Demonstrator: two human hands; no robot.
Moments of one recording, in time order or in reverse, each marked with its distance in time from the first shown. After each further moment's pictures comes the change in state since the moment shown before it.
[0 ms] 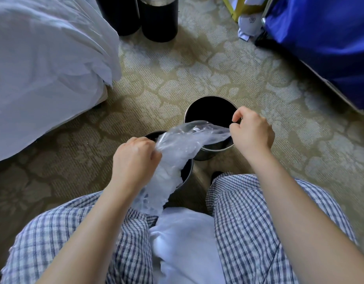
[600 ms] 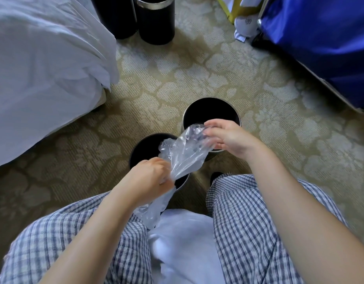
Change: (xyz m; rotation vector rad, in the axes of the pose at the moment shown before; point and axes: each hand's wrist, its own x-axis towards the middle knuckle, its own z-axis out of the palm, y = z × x) left_hand -0.013 0.002 0.014 -0.195 -0.299 0.483; right_hand 0.004 -0.009 0.013 0.860 -0.746 0.127
